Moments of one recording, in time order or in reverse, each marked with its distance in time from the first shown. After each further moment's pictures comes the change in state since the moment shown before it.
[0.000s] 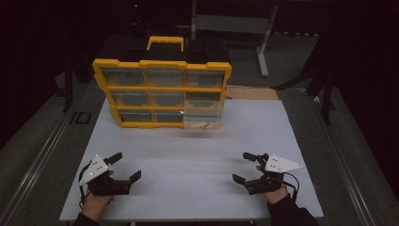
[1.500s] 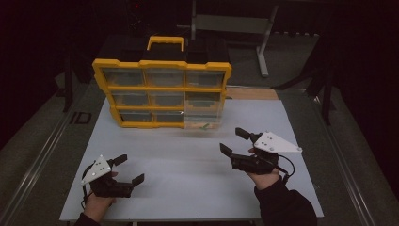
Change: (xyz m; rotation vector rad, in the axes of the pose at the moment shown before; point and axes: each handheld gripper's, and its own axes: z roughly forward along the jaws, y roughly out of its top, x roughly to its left) left arm -0.004 0.000 0.003 0.007 -0.089 -0.006; right arm 0.043 0.115 0.022 -0.052 -0.255 -0.013
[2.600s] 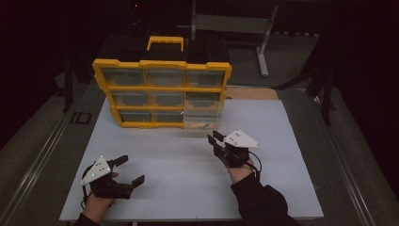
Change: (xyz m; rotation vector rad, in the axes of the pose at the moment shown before) left arm -0.001 0.000 -0.001 -0.008 -0.030 0.000; right arm 0.006 -0.040 0.075 0.109 -0.142 0.000
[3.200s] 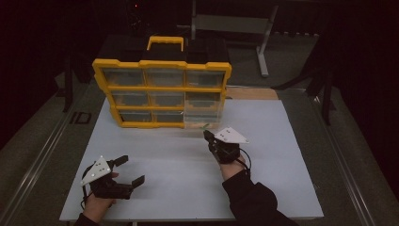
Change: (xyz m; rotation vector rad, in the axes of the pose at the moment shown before) left arm 0.000 0.000 0.000 0.002 -0.004 0.002; right arm 0.007 -0.002 0.027 0.034 -0.033 0.028
